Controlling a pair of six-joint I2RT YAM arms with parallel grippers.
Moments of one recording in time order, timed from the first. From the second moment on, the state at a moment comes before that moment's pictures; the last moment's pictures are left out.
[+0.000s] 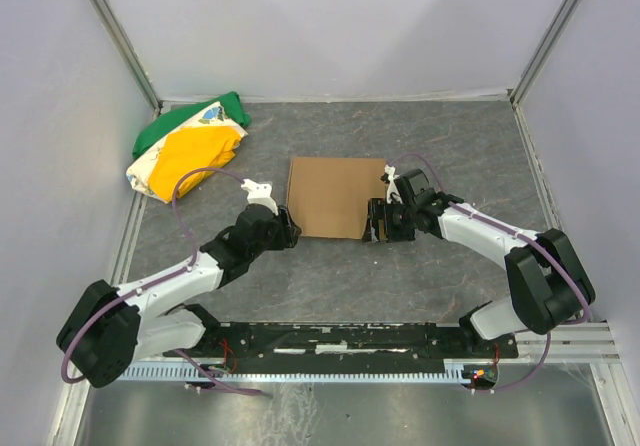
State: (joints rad) left arm -0.67 1.12 0.46 0.07 -0.17 -0.58; right arm 0.50 1.46 0.80 -0.34 -0.30 0.42
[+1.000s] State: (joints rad) left arm -0.66 1.09 0.46 0.04 -0.11 -0.64; right arm 0.50 1.45 0.80 -0.37 -0.28 0.41
